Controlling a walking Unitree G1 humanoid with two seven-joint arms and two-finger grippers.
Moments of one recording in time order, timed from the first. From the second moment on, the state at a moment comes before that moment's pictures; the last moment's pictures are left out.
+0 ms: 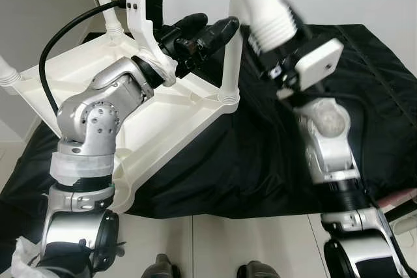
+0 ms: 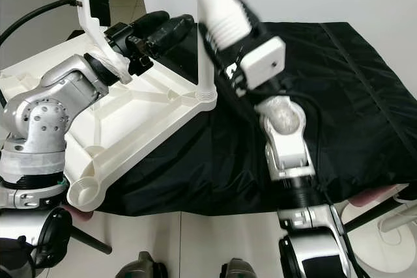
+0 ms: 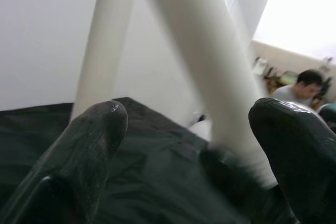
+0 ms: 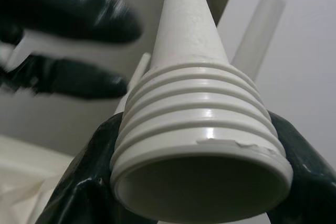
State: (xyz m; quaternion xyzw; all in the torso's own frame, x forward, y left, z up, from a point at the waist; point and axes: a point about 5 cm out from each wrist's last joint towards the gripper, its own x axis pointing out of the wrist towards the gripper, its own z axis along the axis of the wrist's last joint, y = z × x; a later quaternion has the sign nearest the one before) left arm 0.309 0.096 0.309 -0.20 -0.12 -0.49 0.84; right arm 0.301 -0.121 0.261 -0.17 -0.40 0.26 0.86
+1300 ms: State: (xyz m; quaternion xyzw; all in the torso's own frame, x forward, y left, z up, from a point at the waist) left arm 0.355 0.115 0.321 -0.32 -0.02 -0.46 0.83; right arm 0.257 -0.132 0.195 -0.27 -0.35 0.26 0.86
